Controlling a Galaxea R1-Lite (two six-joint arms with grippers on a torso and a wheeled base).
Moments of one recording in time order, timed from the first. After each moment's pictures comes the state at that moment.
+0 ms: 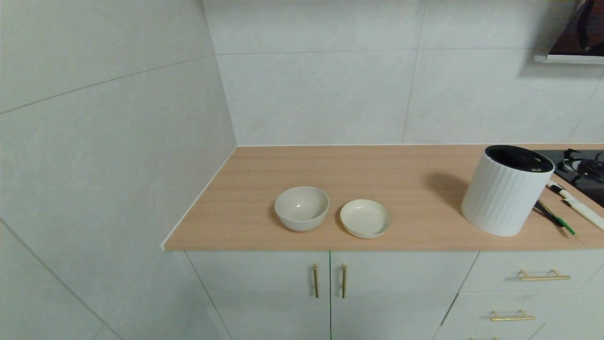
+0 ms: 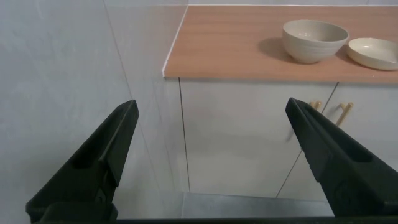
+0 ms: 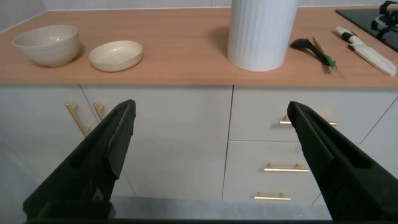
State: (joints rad) left arm 0.00 0.00 0.00 -0.01 0.05 -0.01; right arm 0.00 0.00 0.00 -0.01 0.03 0.01
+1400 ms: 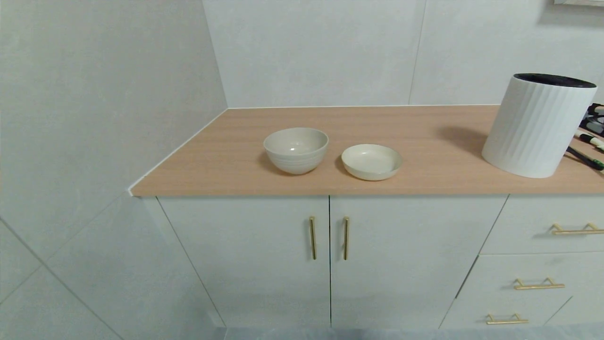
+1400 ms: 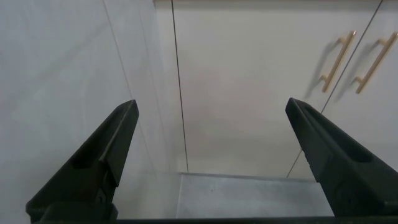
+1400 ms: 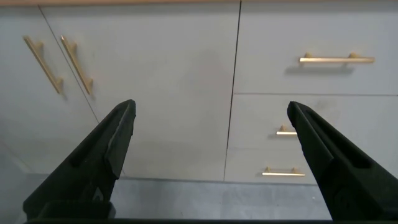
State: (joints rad) left arm 0.00 0.00 0.00 -0.01 0.05 -0.01; right arm 0.00 0.00 0.00 -0.01 0.03 0.01
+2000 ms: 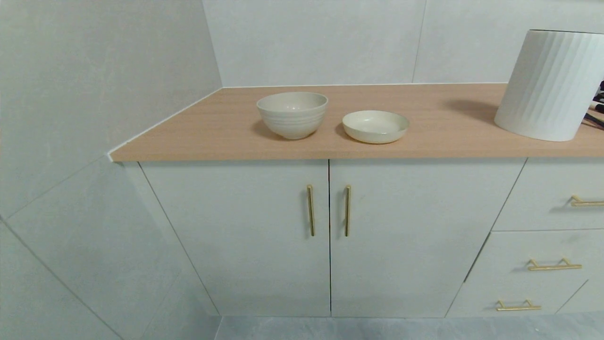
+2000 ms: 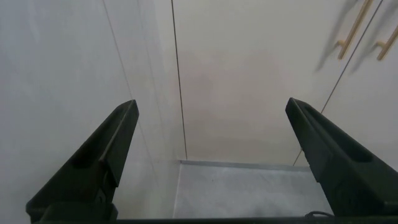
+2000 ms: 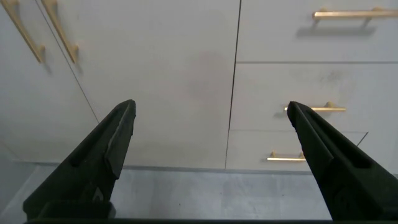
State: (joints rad) left arm 0.00 0.00 0.00 -0.01 0.05 -0.01; right arm 0.00 0.00 0.00 -0.01 0.03 0.01
